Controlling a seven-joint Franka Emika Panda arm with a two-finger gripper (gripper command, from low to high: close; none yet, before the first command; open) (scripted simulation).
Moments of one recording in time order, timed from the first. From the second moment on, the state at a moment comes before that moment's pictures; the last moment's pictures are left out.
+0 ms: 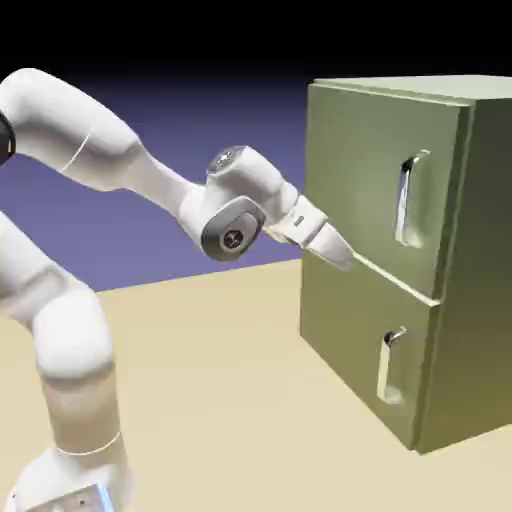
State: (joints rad) arm 0.03 -0.58 -0.02 -2.80 -0.05 3.03 0.78
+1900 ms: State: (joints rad) arm 0.79 -0.93 -0.90 -2.48 -2.53 2.86 2.63
